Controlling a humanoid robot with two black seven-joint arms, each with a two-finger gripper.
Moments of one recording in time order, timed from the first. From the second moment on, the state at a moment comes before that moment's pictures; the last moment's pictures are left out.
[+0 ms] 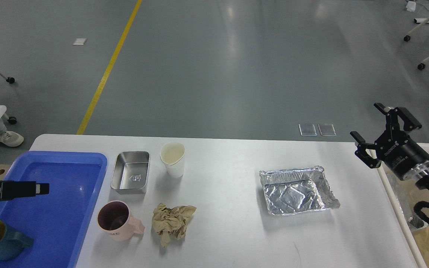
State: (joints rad) left arm -0.77 1.46 -0.26 -1.74 1.15 -0.50 -0.13; right arm 0.29 -0.59 1.14 1.07 -0.33 0.45 0.23
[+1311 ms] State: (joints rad) left arm -0.73 0.85 -0.02 -1.36 1.27 -0.25 -0.03; right arm 0.31 -0.57 1.07 1.02 -0.35 0.43 0.23
